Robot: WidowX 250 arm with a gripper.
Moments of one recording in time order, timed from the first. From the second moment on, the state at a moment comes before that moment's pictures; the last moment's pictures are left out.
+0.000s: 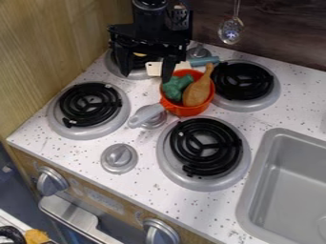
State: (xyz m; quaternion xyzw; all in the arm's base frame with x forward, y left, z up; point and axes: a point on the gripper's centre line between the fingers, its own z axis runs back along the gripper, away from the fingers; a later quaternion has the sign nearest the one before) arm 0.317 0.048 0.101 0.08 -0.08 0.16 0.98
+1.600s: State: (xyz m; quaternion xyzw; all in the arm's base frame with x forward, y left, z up) arm 0.299 0.037 0.043 0.01 -0.06 -0.08 0.99
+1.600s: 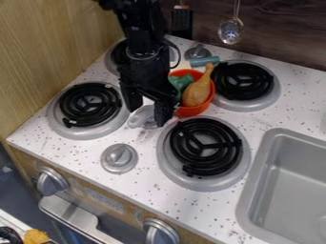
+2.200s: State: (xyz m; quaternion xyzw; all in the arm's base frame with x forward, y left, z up) arm 0.291 0.044 0.025 0.02 -0.07 -0.09 0.99
